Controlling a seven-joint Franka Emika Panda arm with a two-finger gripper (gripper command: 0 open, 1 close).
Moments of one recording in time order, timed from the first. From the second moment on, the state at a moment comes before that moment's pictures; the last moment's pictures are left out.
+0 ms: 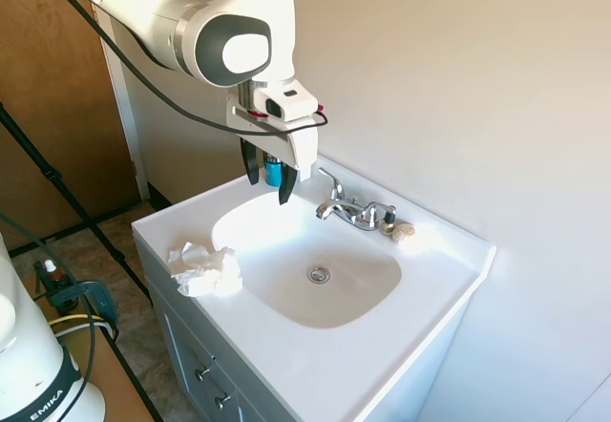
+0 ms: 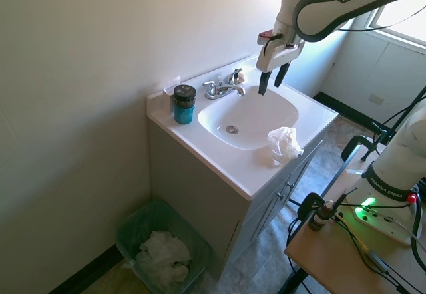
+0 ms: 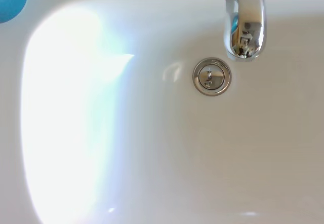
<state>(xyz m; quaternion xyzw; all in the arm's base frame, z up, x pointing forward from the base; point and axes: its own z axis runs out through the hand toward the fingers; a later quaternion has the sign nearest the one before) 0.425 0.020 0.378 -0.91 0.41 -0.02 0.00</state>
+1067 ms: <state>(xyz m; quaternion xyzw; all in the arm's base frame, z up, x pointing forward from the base) 0.358 0.067 0.299 -0.92 0.36 0.08 -0.11</state>
